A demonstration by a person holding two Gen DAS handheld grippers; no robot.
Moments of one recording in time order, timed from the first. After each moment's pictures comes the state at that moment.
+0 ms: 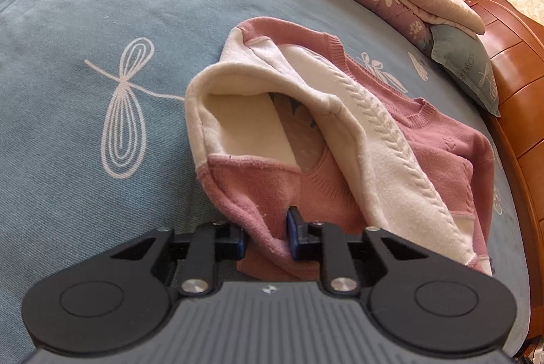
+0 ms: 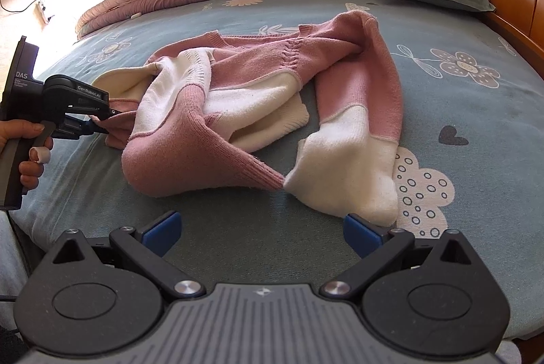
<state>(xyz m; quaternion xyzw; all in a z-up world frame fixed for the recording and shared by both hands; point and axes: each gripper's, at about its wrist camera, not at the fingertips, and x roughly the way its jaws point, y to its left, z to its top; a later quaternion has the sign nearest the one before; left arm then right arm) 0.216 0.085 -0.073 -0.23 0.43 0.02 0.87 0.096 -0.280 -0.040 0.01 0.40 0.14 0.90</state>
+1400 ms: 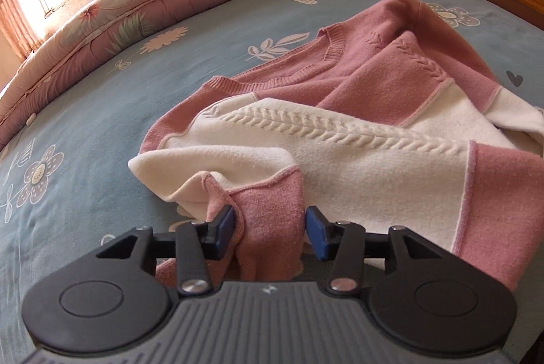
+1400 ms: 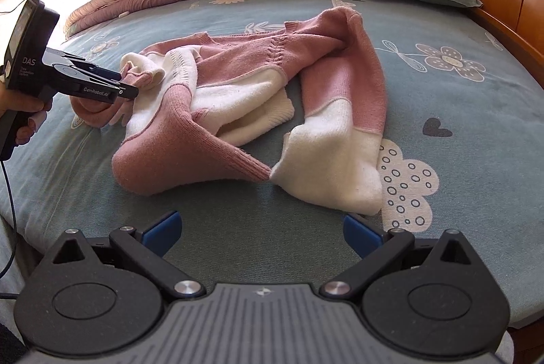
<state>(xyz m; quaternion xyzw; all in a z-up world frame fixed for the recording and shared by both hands) 0.232 0.010 -0.028 0.18 0.39 -0.11 0.90 0.089 -0.282 -0.038 0.01 0.41 0.12 0.90</state>
